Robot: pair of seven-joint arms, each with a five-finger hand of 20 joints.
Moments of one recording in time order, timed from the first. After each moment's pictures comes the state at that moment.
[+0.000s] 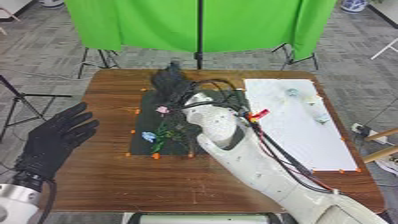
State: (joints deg) left arm 131.9 -65.4 -115.3 -125.1 37.4 -8.8 -3.1; right arm -57.0 -78.4 40.9 -83.9 -156.9 -0.4 5.7
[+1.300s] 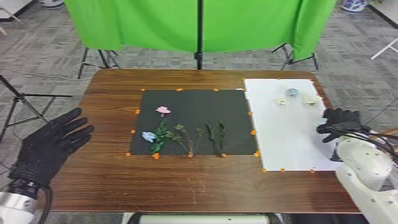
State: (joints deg) left arm 134.2 -67.1 -116.6 -126.0 37.5 -8.5 -2.9; right arm -95.4 -46.0 82.1 -94.1 -146.8 -8.1 24.6
